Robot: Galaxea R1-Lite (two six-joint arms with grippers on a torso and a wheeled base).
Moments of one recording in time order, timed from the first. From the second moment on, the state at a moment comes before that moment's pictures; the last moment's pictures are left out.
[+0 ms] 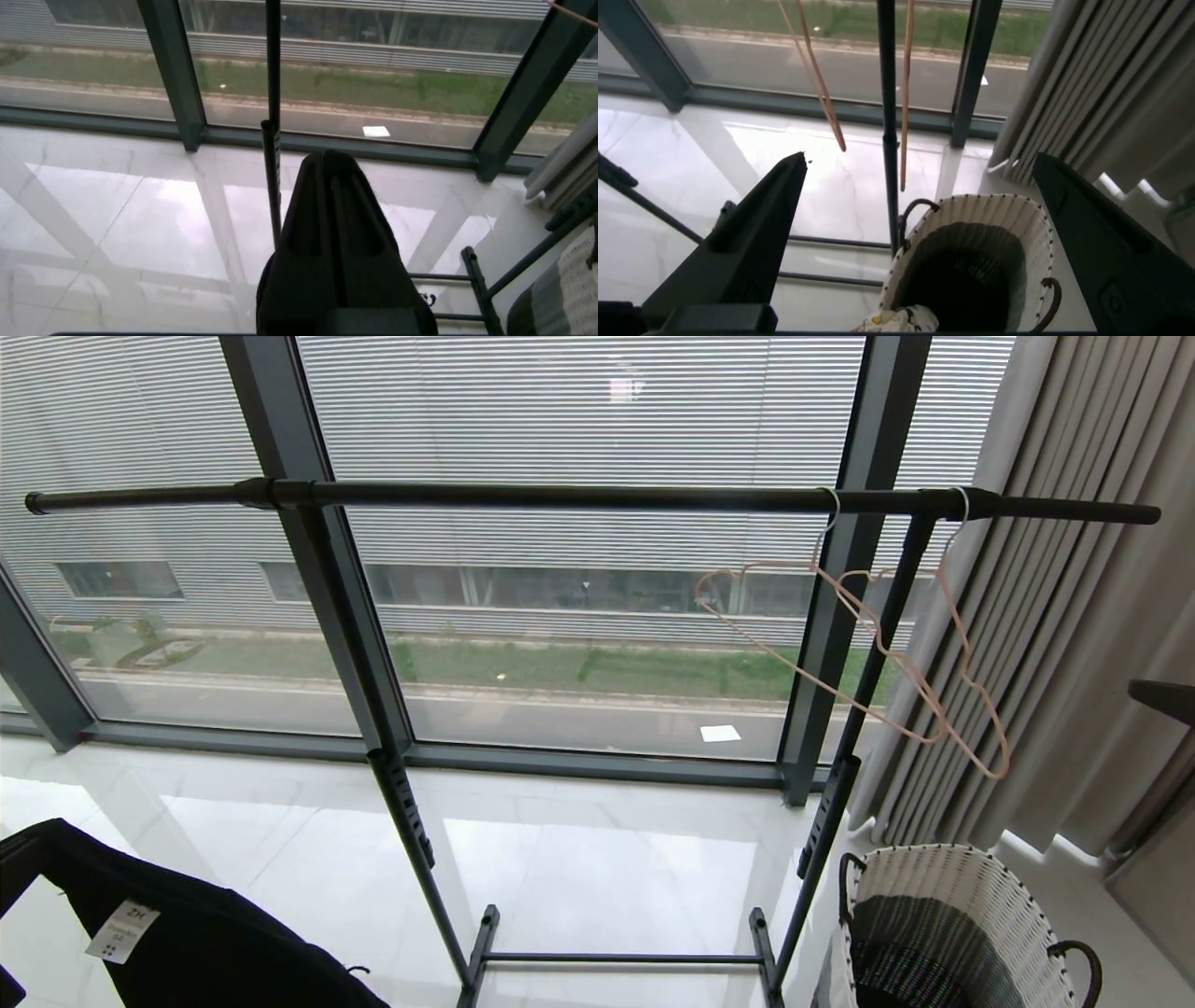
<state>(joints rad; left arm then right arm) 0.09 0.68 -0.36 -0.21 -0.11 0.03 -0.08 1.05 -0.81 -0.02 0.26 0.02</state>
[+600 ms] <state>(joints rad) 0.10 0.68 -0.36 -0.21 -0.10 0.03 -0.08 1.09 -0.82 -0.03 0.26 -0.03</state>
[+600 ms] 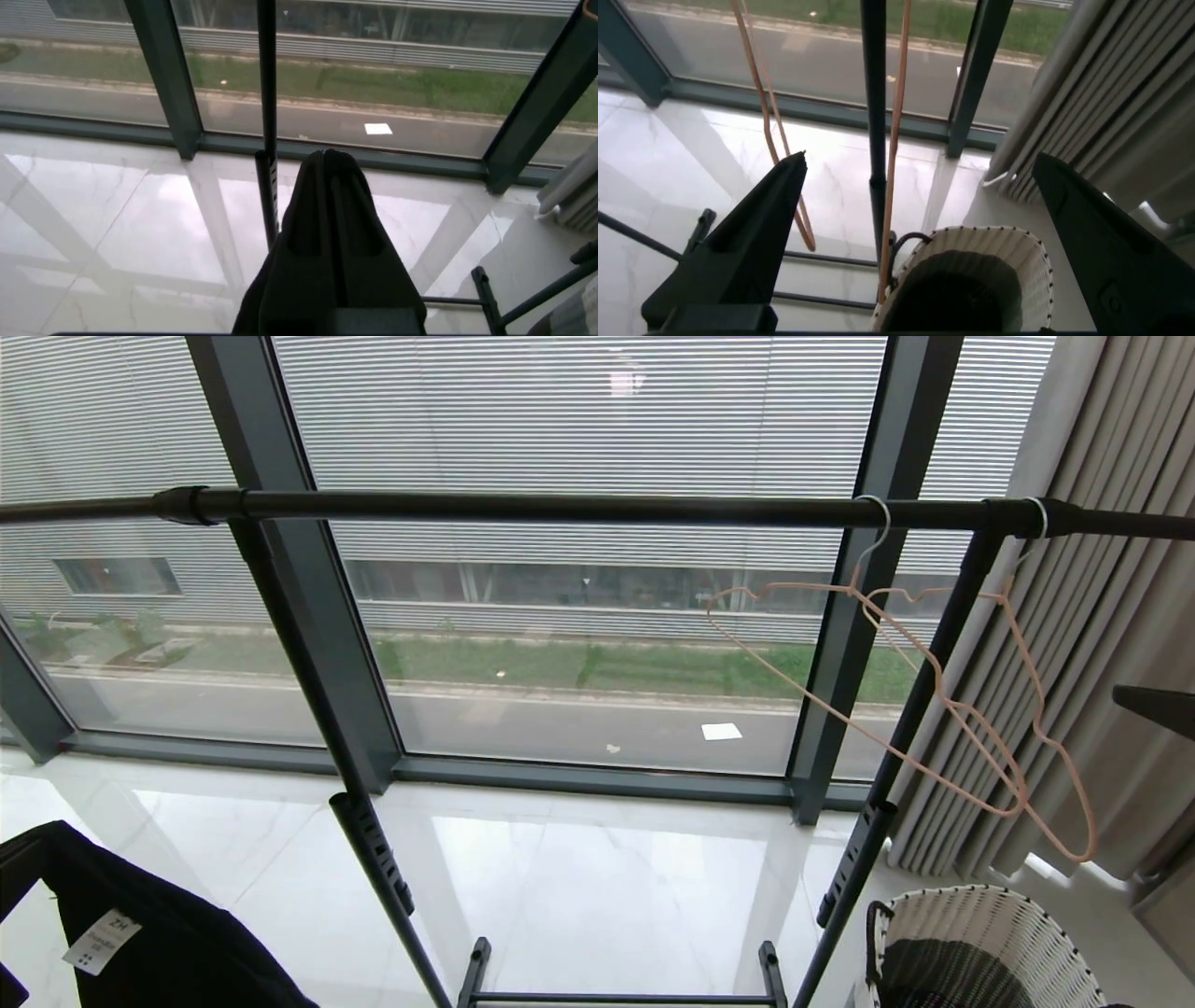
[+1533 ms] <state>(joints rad) 0.09 0.63 -0.27 -0.21 -0.11 0.05 -0.03 1.42 -0.91 -0.13 0.26 -0.12</state>
